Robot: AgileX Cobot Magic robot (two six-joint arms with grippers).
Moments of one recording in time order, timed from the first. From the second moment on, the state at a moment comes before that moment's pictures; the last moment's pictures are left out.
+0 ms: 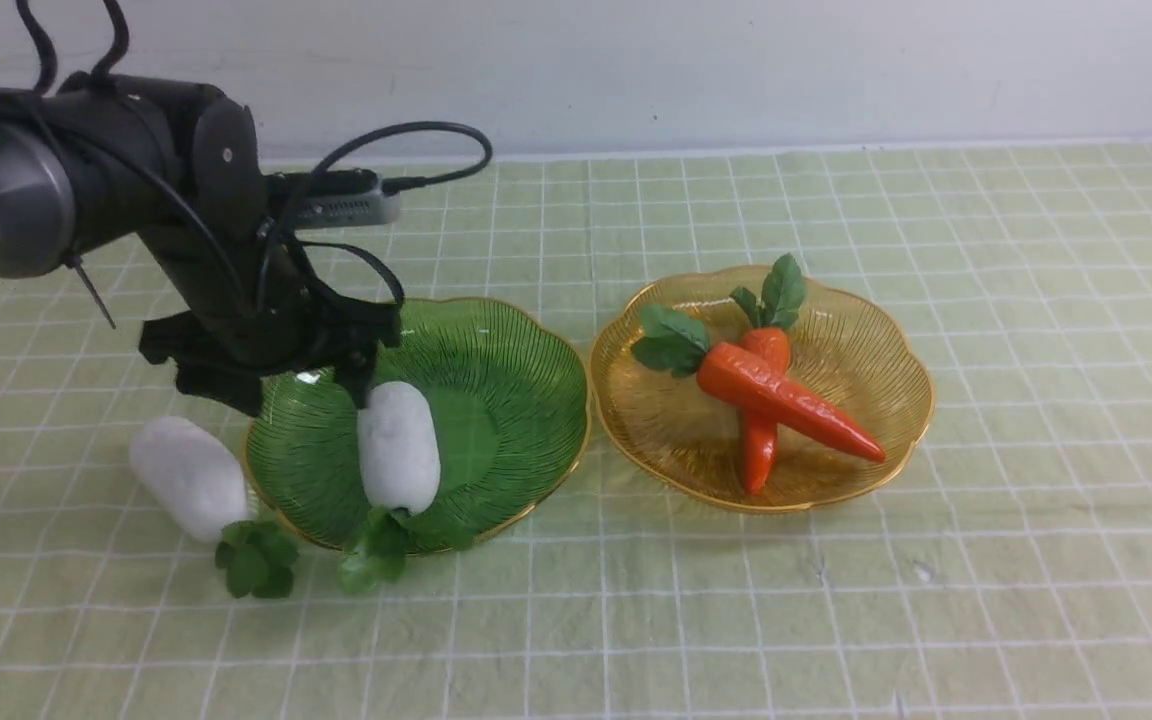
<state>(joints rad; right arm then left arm) 0.04 0.60 -0.58 0.50 0.67 -0.45 -0.19 1.87 -1.46 0.07 0.94 -0.32</state>
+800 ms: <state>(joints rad) 0.04 0.60 -0.58 0.50 0.69 -0.45 0.04 2.05 -1.47 0.13 0.96 -0.65</state>
